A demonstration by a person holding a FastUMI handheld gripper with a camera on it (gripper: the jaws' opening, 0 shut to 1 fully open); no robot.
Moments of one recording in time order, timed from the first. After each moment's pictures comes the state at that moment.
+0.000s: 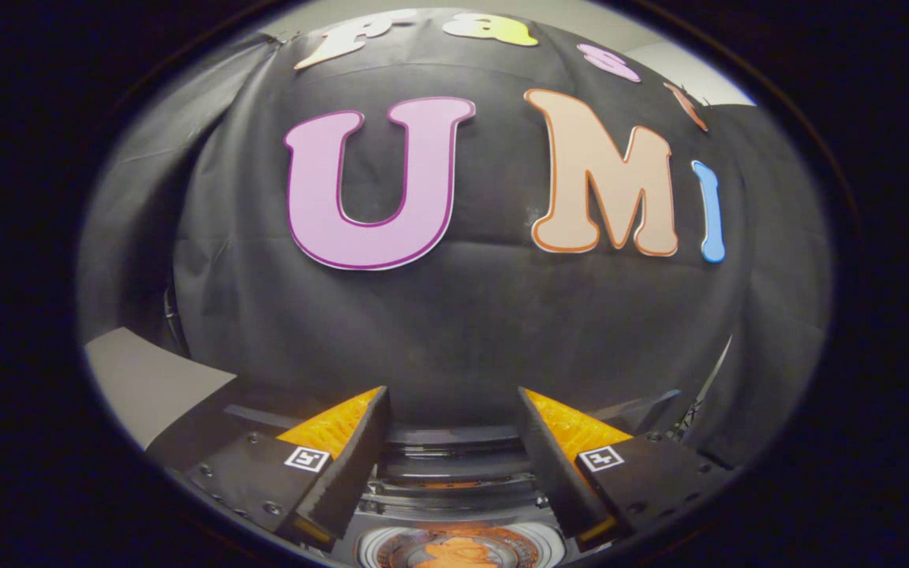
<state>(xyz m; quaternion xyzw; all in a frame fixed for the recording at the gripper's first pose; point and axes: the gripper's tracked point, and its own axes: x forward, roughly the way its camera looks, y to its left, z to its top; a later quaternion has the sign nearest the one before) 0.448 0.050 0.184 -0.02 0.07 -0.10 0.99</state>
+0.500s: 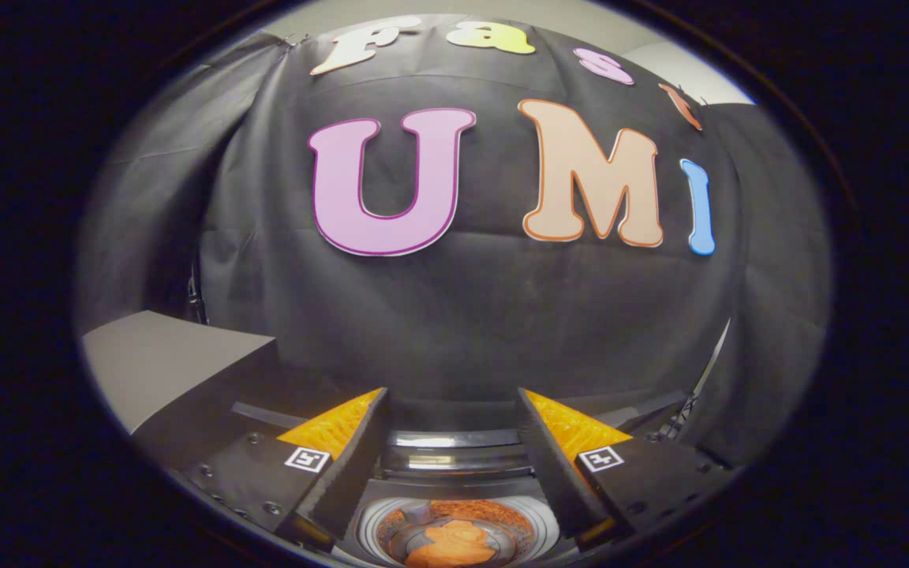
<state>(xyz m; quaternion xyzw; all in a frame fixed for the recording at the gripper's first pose) 0.382 0.058 0.164 -0.02 0.08 -0.08 0.99</state>
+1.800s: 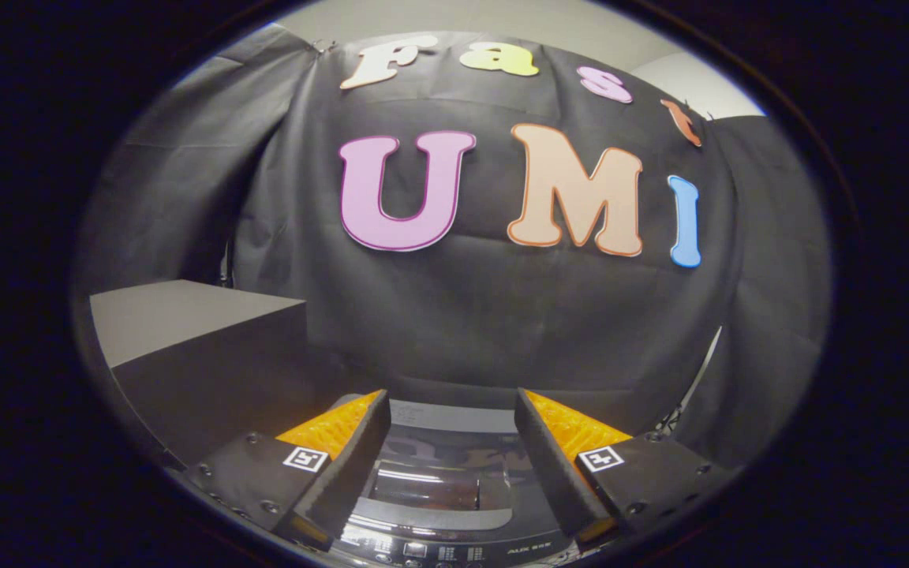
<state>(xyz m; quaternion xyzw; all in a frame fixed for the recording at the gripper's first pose) 0.284 0.034 0.163 -0.05 0.05 -0.05 1.00</state>
